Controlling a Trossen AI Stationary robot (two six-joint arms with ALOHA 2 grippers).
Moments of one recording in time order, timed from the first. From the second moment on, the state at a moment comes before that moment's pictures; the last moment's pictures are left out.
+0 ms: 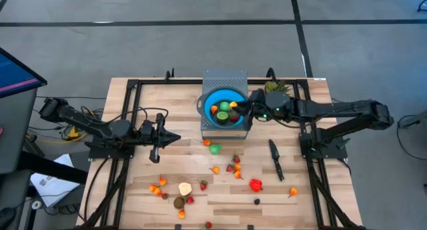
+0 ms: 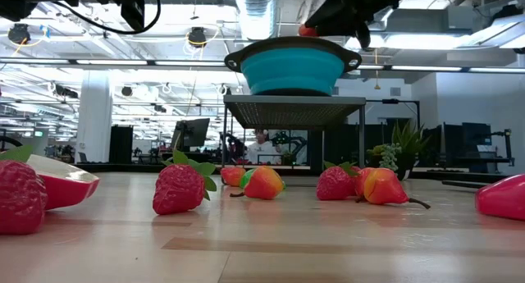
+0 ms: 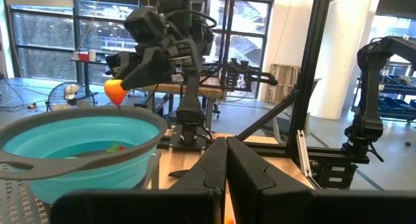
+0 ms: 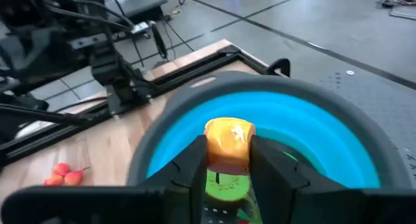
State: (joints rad) left arm -0.30 0.76 0.32 0.59 -0.31 -0.05; right arm -0.08 1.18 0.91 -0.08 0.26 0.33
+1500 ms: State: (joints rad) left arm -0.30 0.76 0.32 0.58 -0.31 -0.05; right arm 0.40 1.05 0.92 -0.50 0.13 0.79
